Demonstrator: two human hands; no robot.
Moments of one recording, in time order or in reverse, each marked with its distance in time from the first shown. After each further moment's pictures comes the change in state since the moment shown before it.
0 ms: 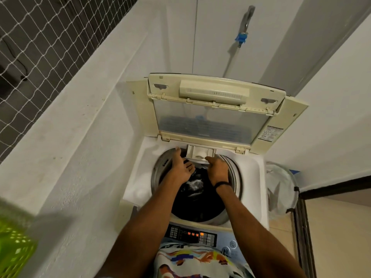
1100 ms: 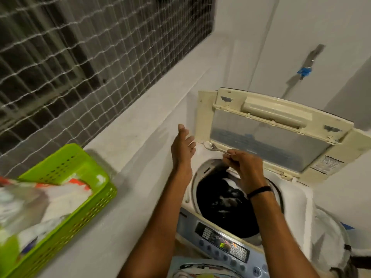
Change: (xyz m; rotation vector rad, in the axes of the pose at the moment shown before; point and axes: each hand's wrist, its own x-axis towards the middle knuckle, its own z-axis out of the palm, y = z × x) left_hand -0.208 0.081 -0.071 -0.003 0.114 0.769; right_hand -0.066 -0.153 -0.058 1.217 -0.270 0.294
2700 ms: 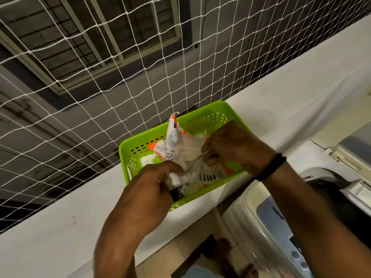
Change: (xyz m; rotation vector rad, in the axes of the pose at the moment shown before) left_hand -0.179 0.121 -0.326 1.155 0.299 0.012; right_hand -0.152 0.100 0.310 -1.187 -0.829 -0.069
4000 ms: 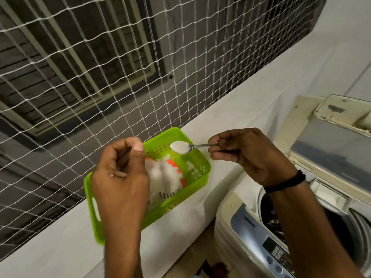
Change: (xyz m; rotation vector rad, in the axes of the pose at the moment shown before) left_hand 0.005 0.091 0.024 -0.687 0.743 0.314; right_hand -0.080 0.035 -0.103 0.805 0.142 -0.160
